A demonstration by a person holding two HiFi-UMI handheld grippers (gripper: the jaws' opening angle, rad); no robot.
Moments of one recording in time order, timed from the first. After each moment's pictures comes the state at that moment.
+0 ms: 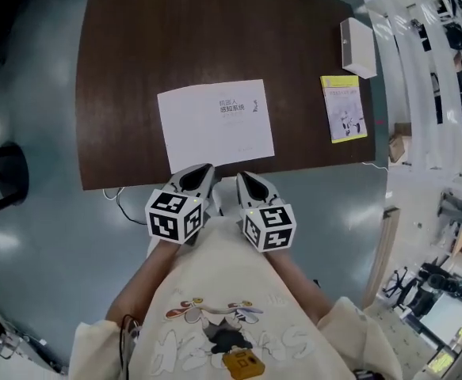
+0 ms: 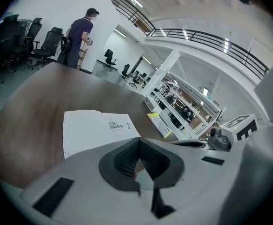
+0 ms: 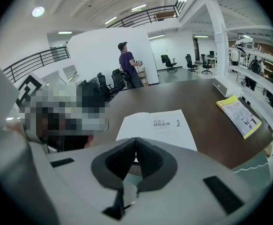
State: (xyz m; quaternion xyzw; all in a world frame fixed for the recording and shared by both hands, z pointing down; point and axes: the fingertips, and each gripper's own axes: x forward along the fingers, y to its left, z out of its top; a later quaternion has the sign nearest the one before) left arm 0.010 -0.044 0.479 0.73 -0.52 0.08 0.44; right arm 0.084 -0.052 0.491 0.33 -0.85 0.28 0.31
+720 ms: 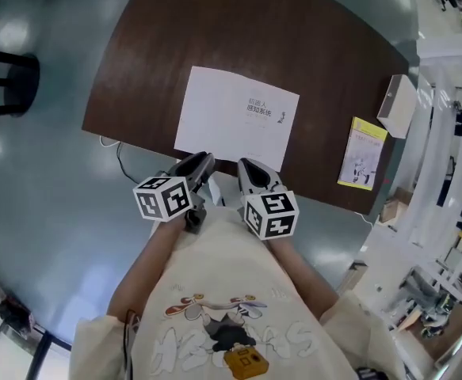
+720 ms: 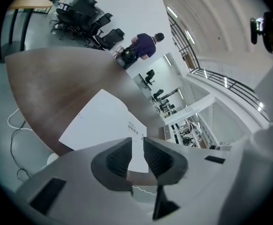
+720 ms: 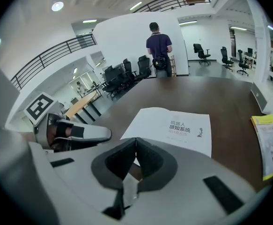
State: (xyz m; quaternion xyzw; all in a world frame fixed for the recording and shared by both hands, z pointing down) left arm -0.012 -0.028 0.528 0.53 -0.63 -0.15 0.55; right arm 0.054 -0.077 0.513 0.15 -0.89 0.25 0.36
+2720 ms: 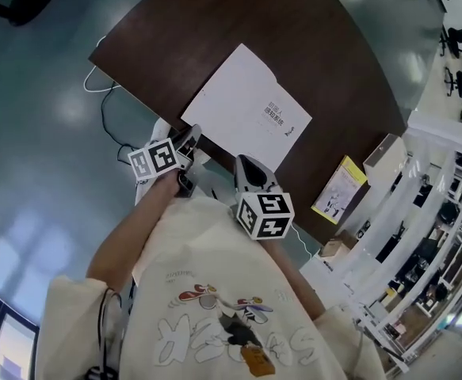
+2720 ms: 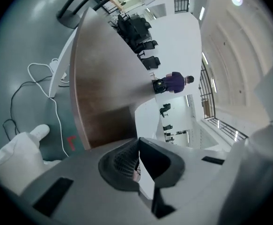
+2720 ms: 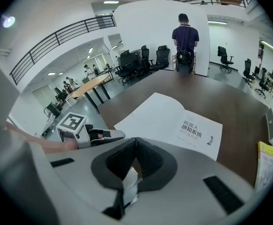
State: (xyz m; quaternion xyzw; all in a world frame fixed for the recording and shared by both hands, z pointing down) left arm -0.067 0.028 0.616 0.36 -0.67 -0.38 0.54; right arm 0.026 -0.033 0.511 0.05 -0.88 0.17 0.43
